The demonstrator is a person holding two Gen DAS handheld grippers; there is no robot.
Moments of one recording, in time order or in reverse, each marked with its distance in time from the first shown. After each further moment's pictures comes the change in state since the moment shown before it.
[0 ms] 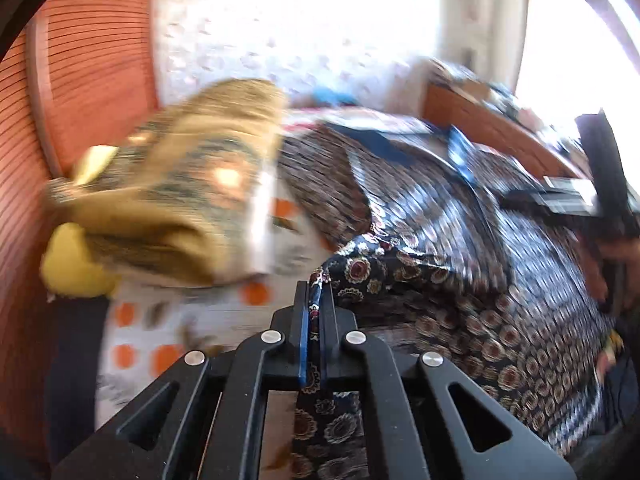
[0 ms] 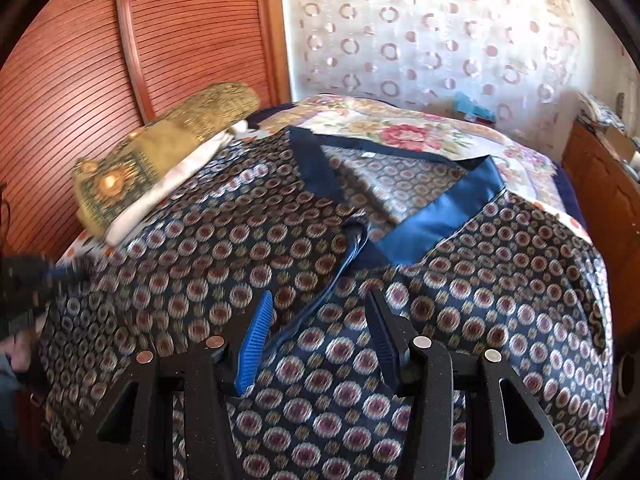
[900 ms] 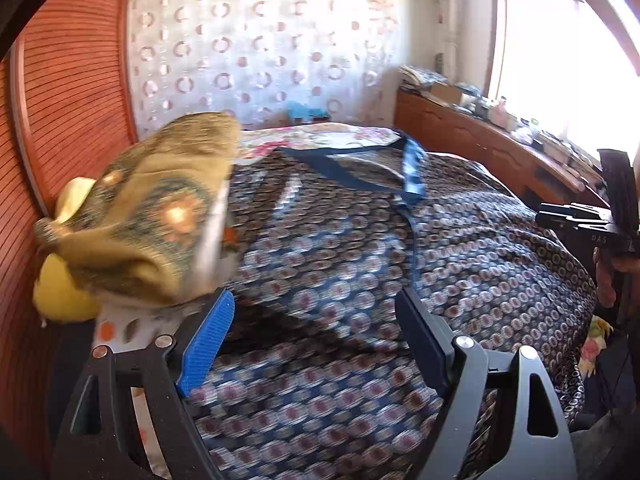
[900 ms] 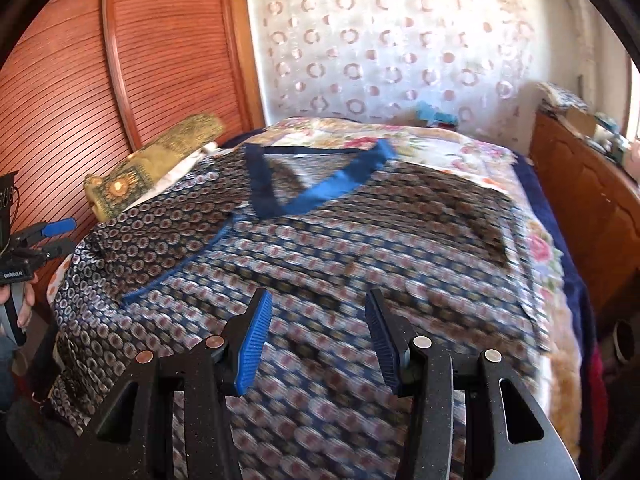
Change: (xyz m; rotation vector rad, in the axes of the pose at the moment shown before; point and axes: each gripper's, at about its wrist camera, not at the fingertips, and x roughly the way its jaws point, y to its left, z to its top) left arm -0.018 -0.060 0.013 0.104 -0.034 -0.112; right arm -0.149 -0.083 -0.096 0.103 -0.100 -0.087
